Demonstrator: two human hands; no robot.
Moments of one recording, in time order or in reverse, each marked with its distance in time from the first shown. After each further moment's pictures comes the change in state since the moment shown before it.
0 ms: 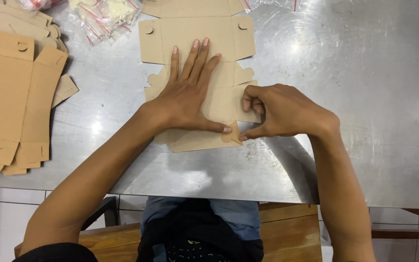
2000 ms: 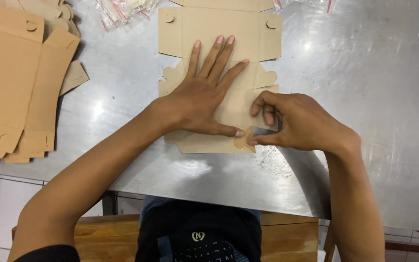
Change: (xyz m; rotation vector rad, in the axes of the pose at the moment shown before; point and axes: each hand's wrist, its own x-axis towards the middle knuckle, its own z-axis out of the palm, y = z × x) left_hand -0.003 -0.012 0.002 0.022 0.028 0.117; right_hand 0.010 -0.002 0.009 0.101 0.055 -0.107
